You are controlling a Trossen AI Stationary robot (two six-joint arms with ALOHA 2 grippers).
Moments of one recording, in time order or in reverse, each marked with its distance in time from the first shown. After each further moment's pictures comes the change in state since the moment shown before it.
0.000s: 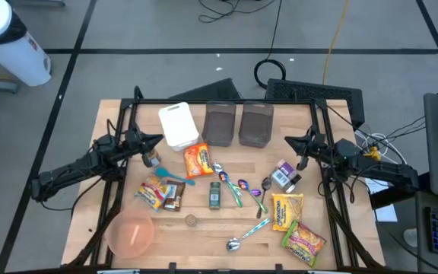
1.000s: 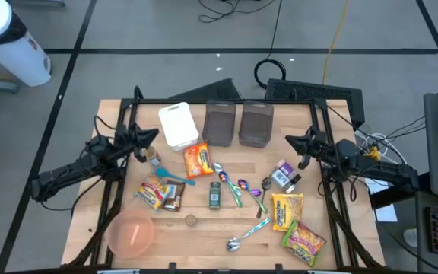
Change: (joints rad) left arm 0.000 0.000 -0.001 0.214 -0.001 -0.321; right arm 0.000 0.002 0.000 0.045 0.009 0.118
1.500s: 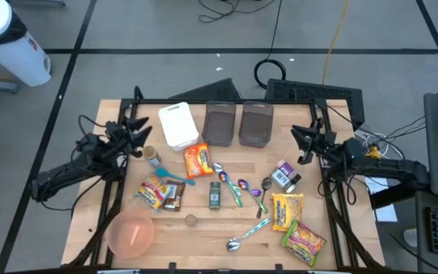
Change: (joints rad) left arm 0.000 0.000 0.090 0.035 -0.102 0.095; right arm 0.000 0.209 0.000 0.464 0.017 -0.285
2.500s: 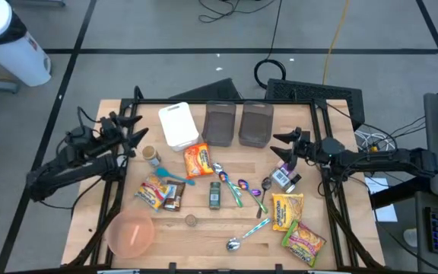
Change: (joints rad) left arm 0.000 0.073 0.323 -0.573 -0.023 0.117; right arm 0.000 0.408 0.004 0.065 -0.120 0.382
